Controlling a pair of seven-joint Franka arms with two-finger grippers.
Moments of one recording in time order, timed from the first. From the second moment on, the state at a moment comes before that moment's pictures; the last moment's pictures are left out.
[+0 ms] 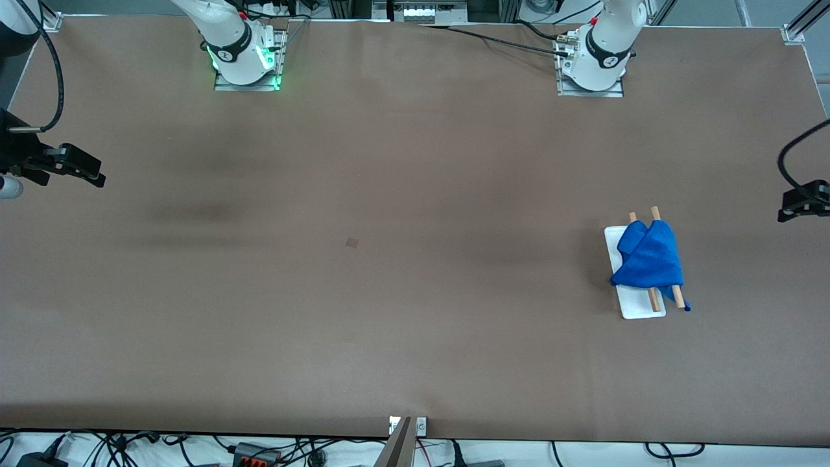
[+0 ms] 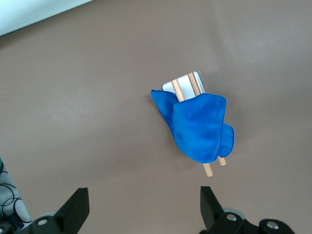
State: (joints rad) left arm 0.29 0.29 -0.19 -1.31 0.15 1.59 0.40; right arm -0.03 0.04 -0.03 -1.65 -0.03 1.71 -0.04
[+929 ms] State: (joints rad) left arm 0.10 0.14 0.04 -1.52 -0.04 1.59 0.14; right arm -0.02 0.04 -0.02 -1.63 -0.03 1.71 -0.04
